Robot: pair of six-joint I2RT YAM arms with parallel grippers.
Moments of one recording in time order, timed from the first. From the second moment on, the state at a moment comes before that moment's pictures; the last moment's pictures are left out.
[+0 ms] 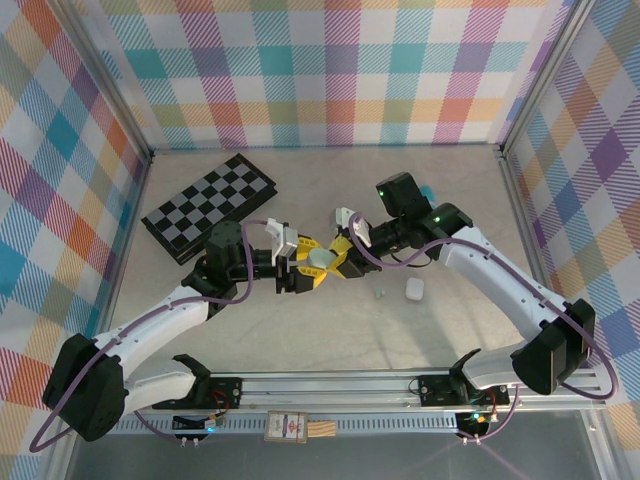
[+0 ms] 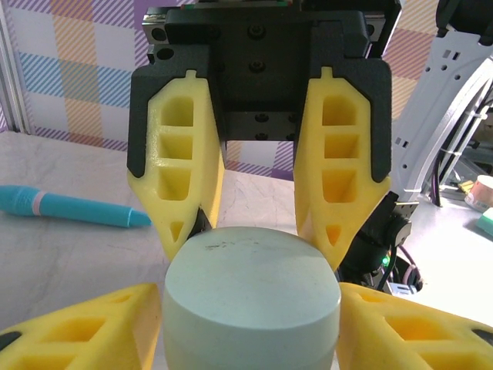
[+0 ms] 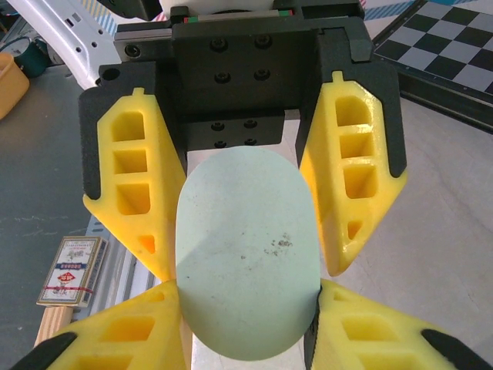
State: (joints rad) left arm -0.56 1.12 0.64 0.37 0.92 -0.03; right arm 0.63 1.37 1.30 -0.82 -0.84 -0.57
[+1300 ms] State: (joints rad) left arm -0.56 1.12 0.64 0.39 0.93 -0.02; right arm 0.63 1.35 1.30 -0.82 -0.85 -0.55
